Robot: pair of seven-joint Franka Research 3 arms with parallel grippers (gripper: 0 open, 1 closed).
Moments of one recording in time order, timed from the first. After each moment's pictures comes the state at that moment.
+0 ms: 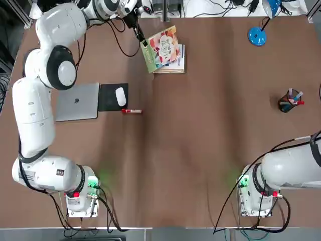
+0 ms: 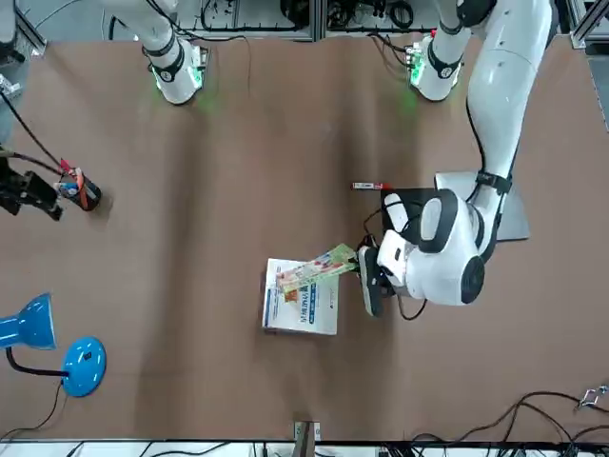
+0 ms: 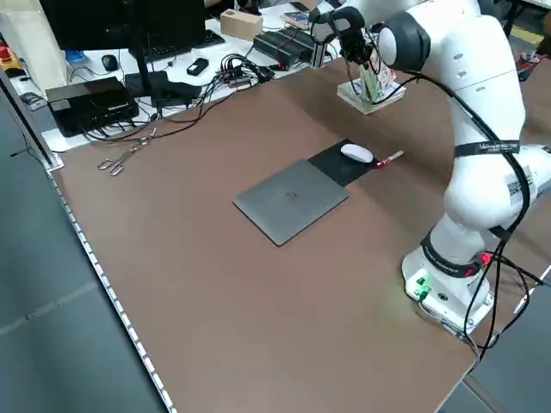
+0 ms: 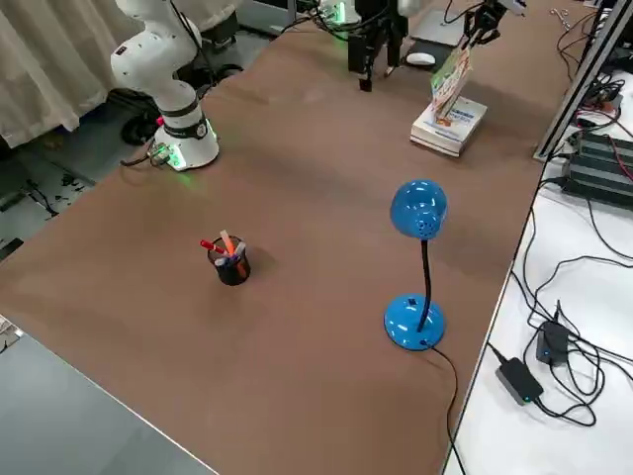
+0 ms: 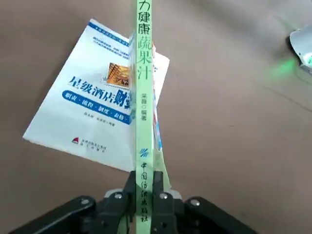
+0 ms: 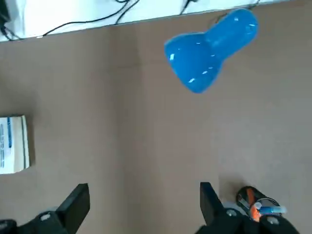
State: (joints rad) left arm -0.13 0.80 -0.36 -1.20 -0.41 1.88 1.05; right arm -0.08 0.09 0.01 -1.49 -0.01 1.72 0.08
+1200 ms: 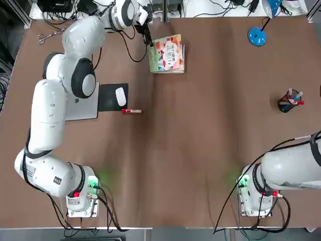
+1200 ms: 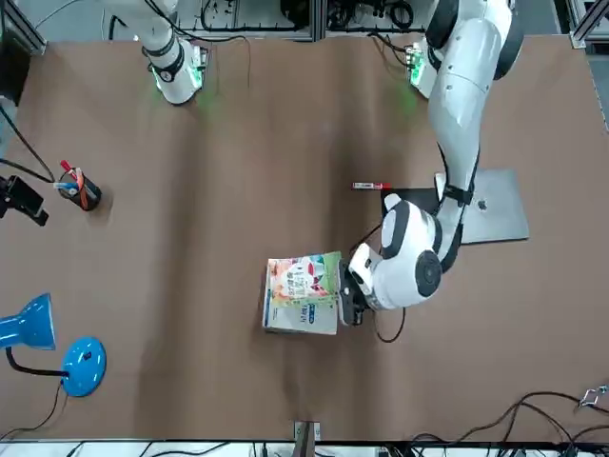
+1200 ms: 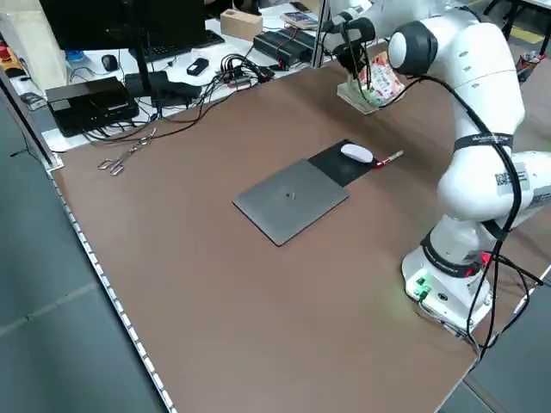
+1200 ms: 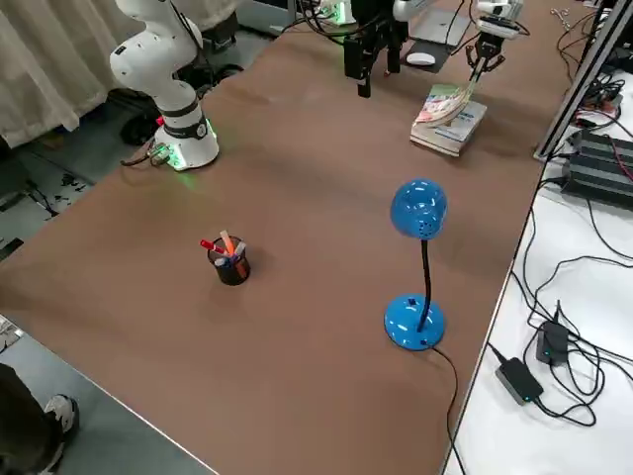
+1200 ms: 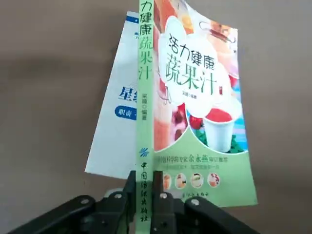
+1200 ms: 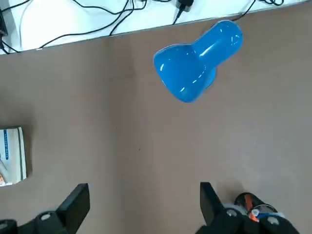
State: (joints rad) left arm -0.39 0.92 -0.10 -1.10 -0.41 2.14 1.23; right arm -0.09 0.09 0.01 -1.49 -0.01 1.75 0.08
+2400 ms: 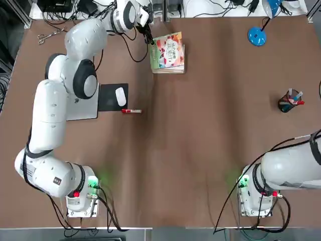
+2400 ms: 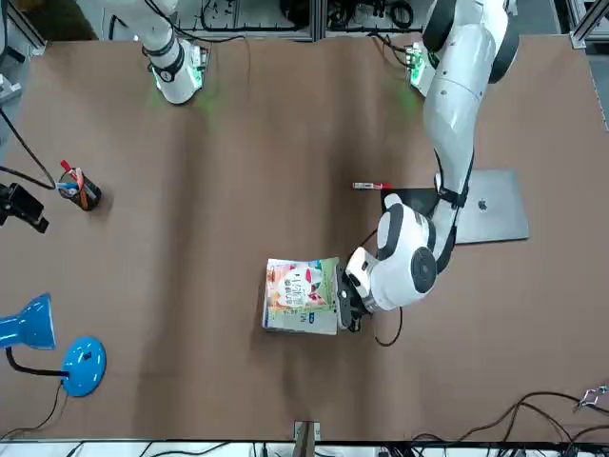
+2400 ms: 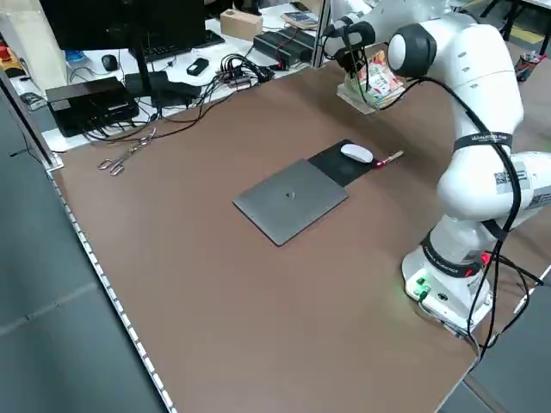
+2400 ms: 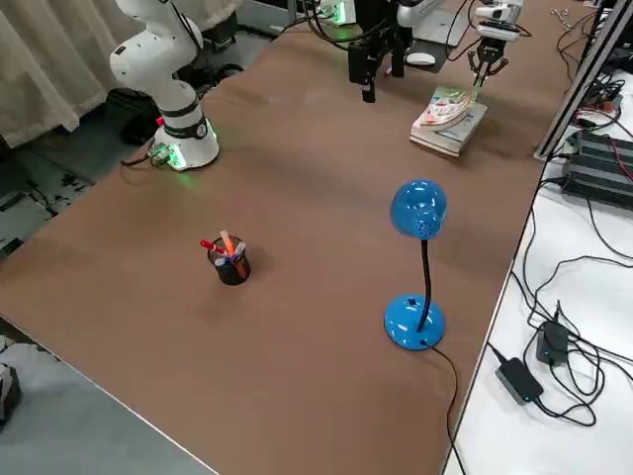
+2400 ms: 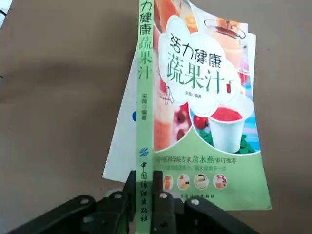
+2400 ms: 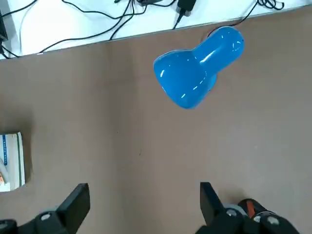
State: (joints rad) left arm -0.39 0.94 -0.10 -1.10 -0.41 2.22 1.24; right arm -0.09 0.11 0.01 -1.49 -0.01 1.79 0.08
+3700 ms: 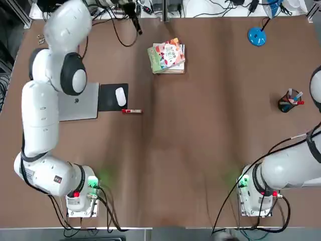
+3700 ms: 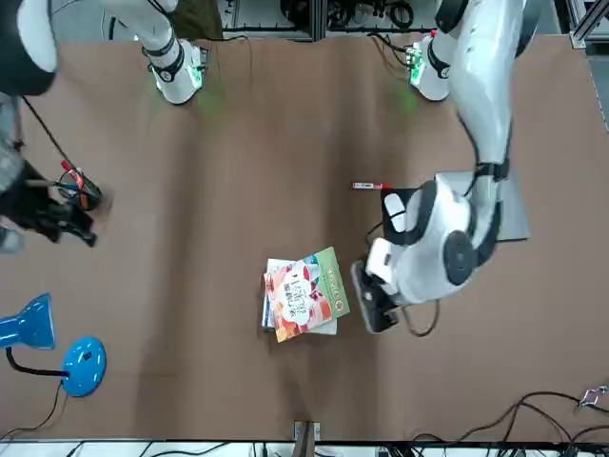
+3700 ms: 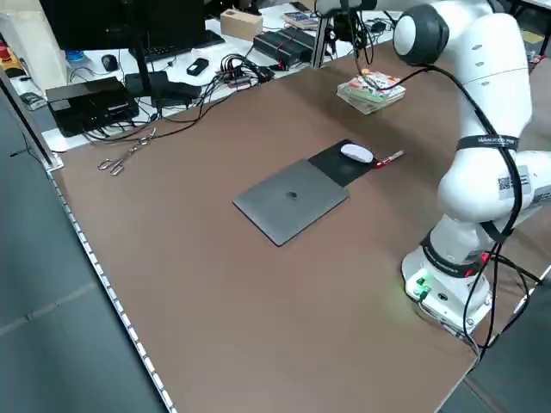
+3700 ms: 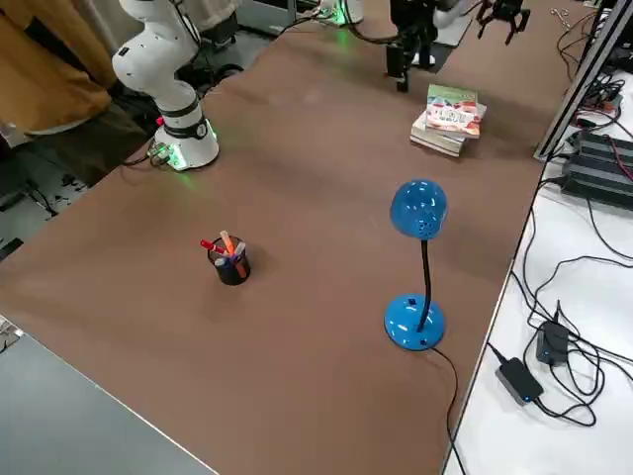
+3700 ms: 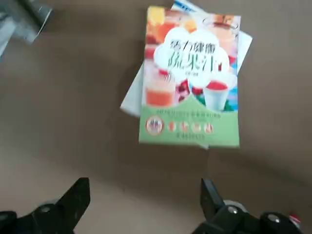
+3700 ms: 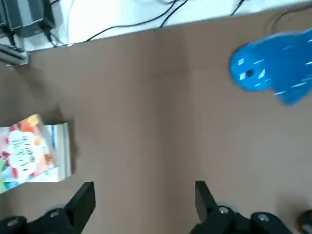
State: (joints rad) left arm -0.33 0.75 -0.06 -1.06 -0.25 1.85 0.81; right arm 0.06 0.19 0.03 -1.50 0.10 1.84 0.21
